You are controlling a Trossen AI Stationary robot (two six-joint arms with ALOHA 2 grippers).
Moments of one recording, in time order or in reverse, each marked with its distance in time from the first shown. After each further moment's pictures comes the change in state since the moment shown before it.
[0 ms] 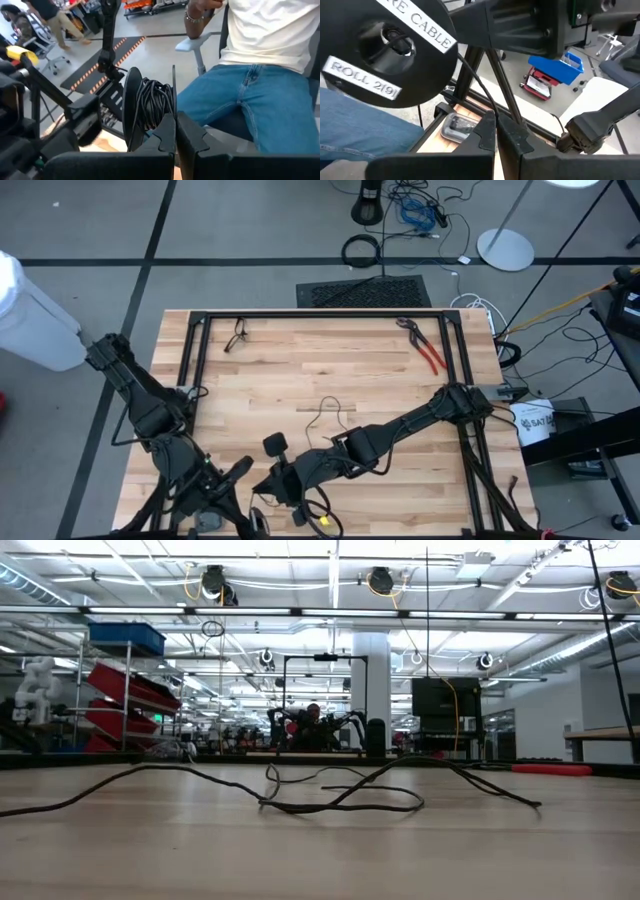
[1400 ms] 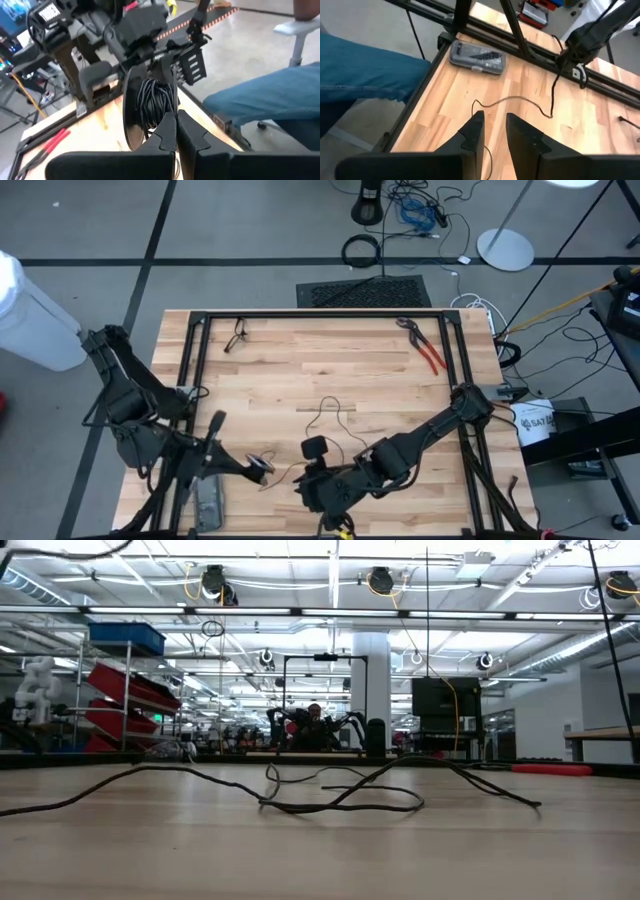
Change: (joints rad) left arm -0.099 -0.143 0.001 -0.183 -0.596 -0.268; right arm 0.113 -0.094 0.000 -0.482 0.222 0.262
